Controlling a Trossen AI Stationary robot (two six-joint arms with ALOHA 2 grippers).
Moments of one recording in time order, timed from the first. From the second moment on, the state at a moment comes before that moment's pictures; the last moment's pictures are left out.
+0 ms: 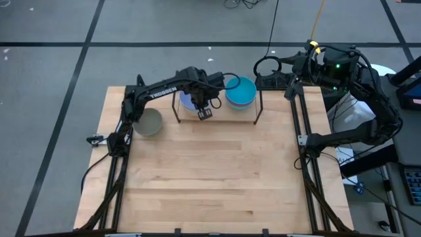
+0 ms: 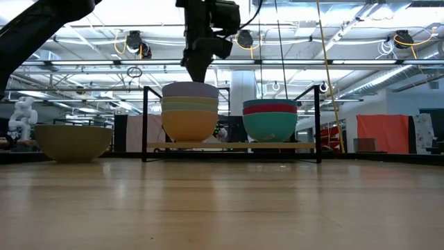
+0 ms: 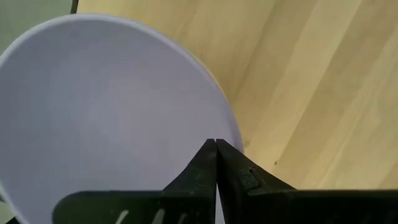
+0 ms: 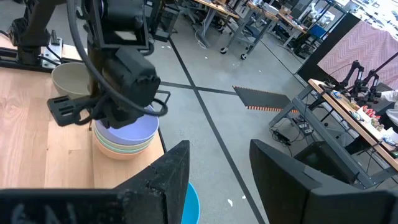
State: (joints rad) left arm 0.36 2.14 2.23 -1.52 -0.10 0.02; right arm -0.40 1.13 1.78 -0.97 0.19 -0.43
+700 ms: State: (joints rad) left arm 0.37 2.14 2.15 -1.40 -0.14 -0.01; right arm -0.40 1.13 1.78 -0.97 0.19 -0.43
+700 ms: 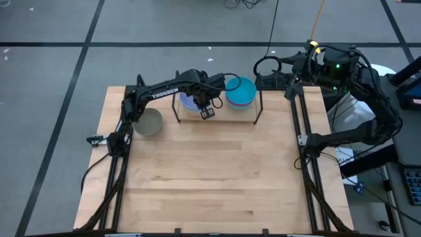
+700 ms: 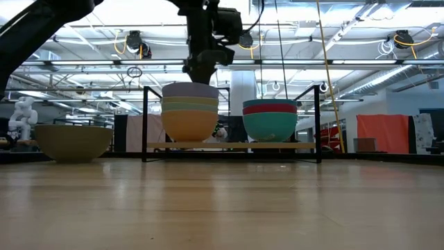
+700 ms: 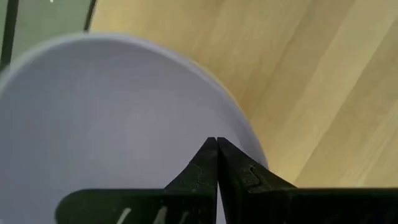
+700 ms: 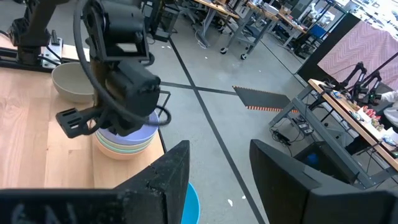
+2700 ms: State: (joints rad) left arm 0.37 1.50 2.27 -1.57 -0.18 -0.30; right arm -0.23 1.21 1.78 -1.00 0.08 -0.54
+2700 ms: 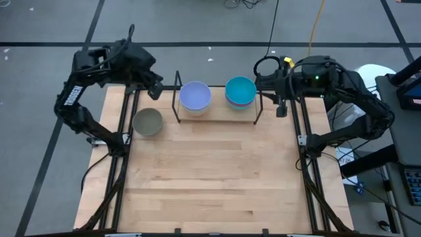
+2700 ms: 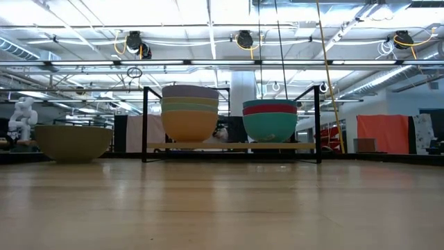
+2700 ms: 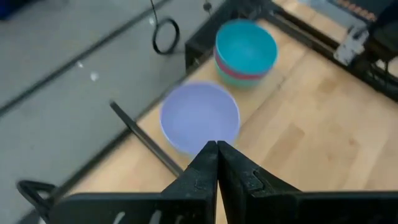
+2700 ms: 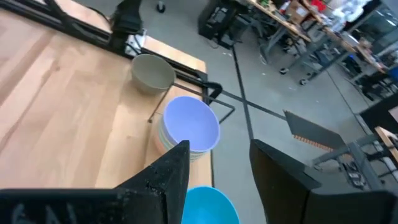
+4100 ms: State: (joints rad) left arm 0.30 1.32 1.29 -1.57 0.12 -0.43; right arm -0.17 1.20 1.78 -0.94 0.09 -0.56
